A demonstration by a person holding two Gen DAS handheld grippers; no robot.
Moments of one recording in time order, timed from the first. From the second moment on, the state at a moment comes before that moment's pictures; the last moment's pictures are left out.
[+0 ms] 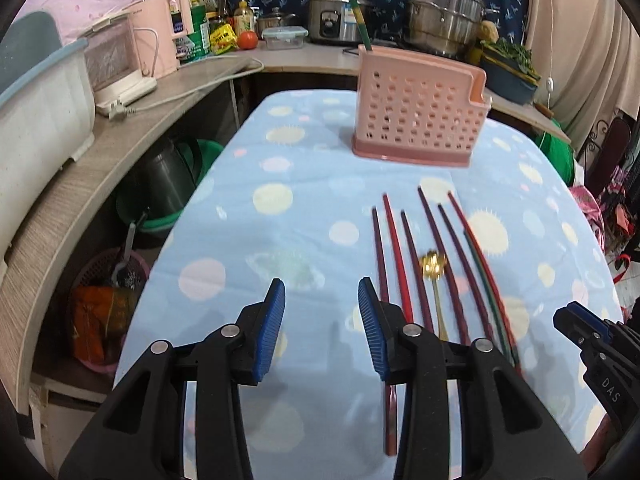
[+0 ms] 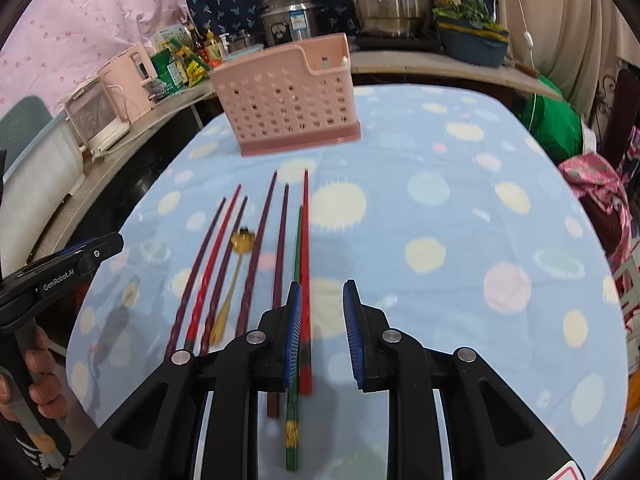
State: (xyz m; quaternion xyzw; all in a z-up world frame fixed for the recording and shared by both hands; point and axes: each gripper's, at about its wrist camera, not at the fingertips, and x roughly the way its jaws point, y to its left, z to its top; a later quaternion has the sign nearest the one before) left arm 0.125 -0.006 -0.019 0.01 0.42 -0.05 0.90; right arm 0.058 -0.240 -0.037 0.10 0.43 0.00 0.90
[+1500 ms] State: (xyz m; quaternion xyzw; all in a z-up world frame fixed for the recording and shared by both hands) left arm 0.077 -0.025 -0.074 0.00 0.49 -0.10 0.87; right arm 0.047 -0.236 -0.082 0.11 0.46 0.01 0.88
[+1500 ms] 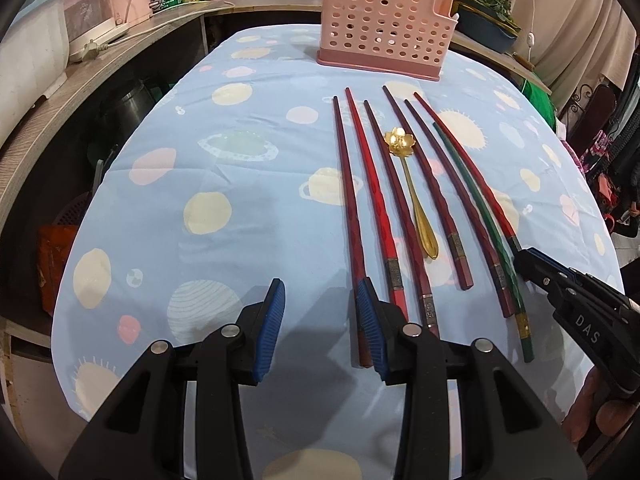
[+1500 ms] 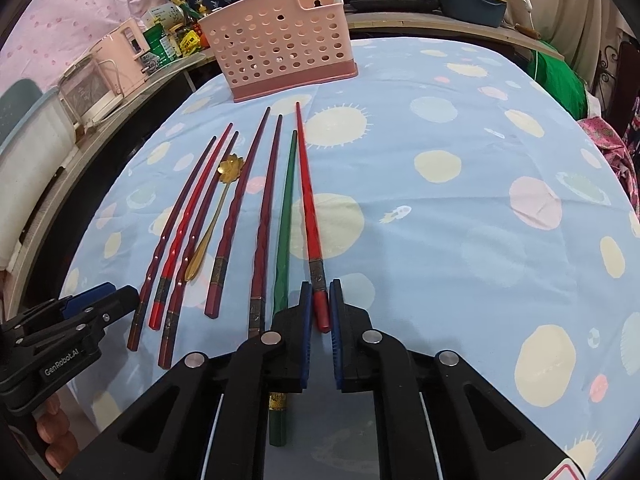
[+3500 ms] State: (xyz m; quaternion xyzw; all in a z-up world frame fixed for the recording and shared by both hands) left arm 0.091 0.004 0.049 -0.05 0.38 -0.11 0.92; right arm 0.046 -0.270 0.047 0.14 0.32 0.01 0.94
